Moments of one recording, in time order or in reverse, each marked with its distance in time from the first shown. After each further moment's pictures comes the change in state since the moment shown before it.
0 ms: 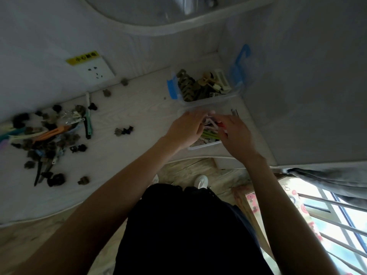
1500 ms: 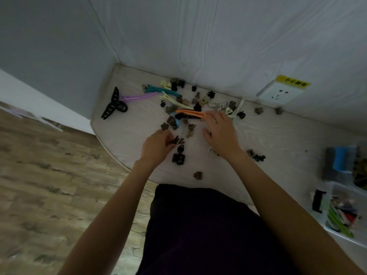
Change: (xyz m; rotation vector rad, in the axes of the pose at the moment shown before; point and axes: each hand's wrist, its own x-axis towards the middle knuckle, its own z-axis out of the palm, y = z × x) left_hand -0.306 -0.304 -0.051 -0.357 0.362 -0.926; right_hand 0.124 -0.335 0.240 -0.139 -0.317 -0.631
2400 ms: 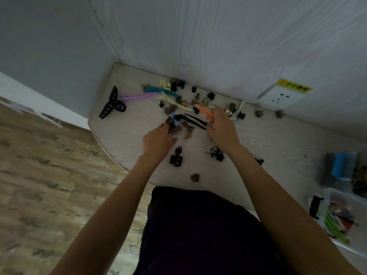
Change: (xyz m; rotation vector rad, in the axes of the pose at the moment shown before) left_hand 0.016 0.019 0.000 0.264 0.054 -0.093; right_hand 0.018 0.008 -0.006 0.295 -0.067 0.224
